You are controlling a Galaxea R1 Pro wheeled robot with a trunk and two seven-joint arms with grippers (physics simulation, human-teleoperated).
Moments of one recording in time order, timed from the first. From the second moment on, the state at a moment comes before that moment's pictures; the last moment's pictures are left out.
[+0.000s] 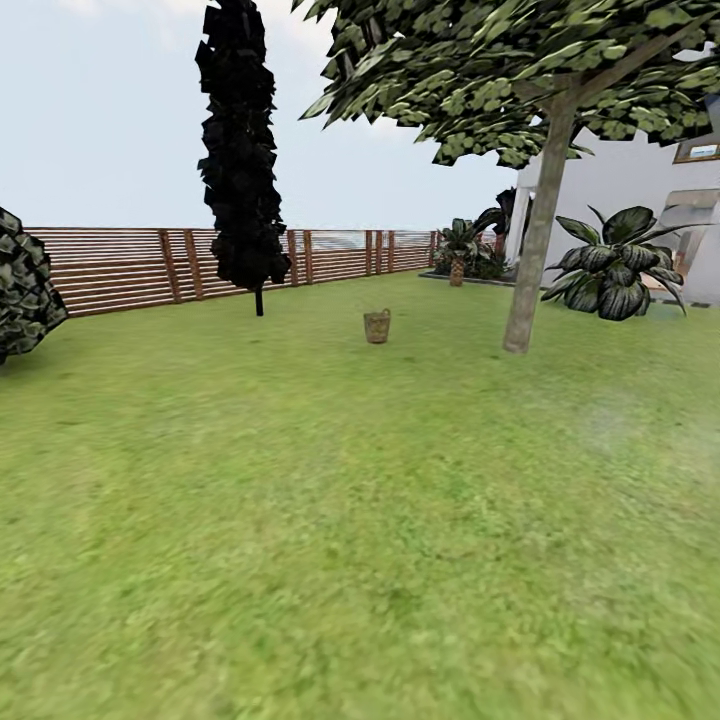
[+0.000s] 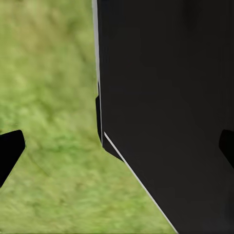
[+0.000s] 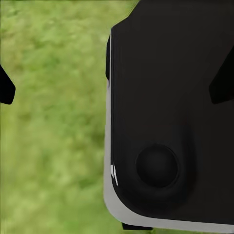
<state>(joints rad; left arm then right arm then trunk) 0.08 0.05 0.00 0.00 0.00 0.00 -0.01 -0.03 -0.06 0.00 0.00 0.00 -0.01 0.00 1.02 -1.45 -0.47</state>
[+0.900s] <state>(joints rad) 0.08 0.05 0.00 0.00 0.00 0.00 -0.01 -0.03 -0.06 0.00 0.00 0.00 -0.01 0.00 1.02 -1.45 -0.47</state>
